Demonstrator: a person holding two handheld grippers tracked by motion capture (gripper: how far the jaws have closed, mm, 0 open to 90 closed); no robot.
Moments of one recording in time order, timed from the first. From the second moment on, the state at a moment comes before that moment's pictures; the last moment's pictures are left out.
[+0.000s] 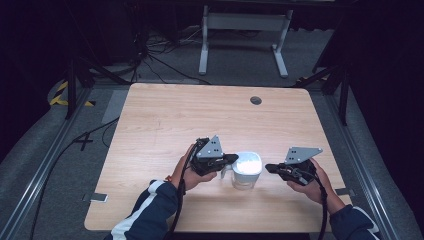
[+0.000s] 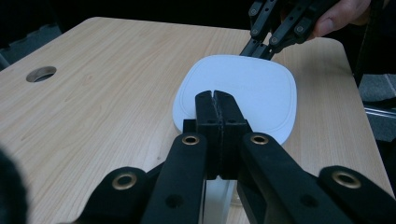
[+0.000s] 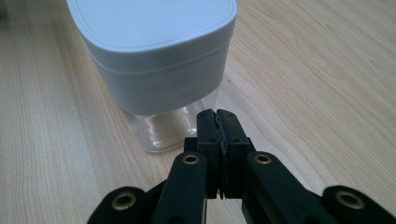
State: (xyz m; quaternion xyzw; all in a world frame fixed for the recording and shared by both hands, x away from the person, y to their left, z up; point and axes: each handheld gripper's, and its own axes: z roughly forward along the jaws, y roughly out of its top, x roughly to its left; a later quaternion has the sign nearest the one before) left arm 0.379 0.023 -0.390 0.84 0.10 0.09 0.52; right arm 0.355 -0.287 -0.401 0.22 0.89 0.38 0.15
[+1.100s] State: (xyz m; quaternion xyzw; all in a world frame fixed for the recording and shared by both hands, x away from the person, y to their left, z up) left arm 0.380 0.018 -0.390 0.84 0.09 0.09 0.52; right arm 0.356 -0.286 -0.406 0.22 0.89 0.37 0.15
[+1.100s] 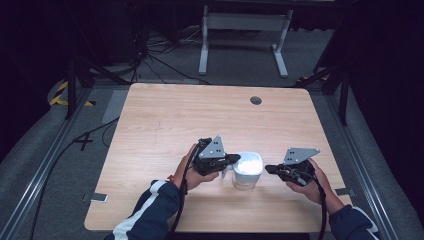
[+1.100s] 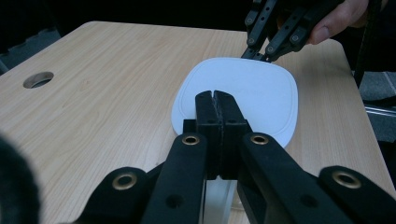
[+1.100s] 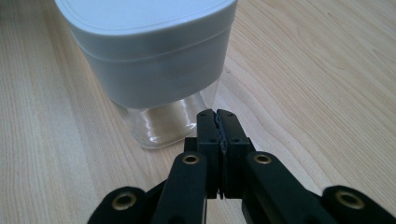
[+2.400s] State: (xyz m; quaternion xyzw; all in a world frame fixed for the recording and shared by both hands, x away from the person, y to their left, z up) left arm 0.377 0.030 -0.399 0.83 0.09 0.09 0.54; right arm 0.355 -0.287 -0.406 0.22 0.89 0.37 0.16
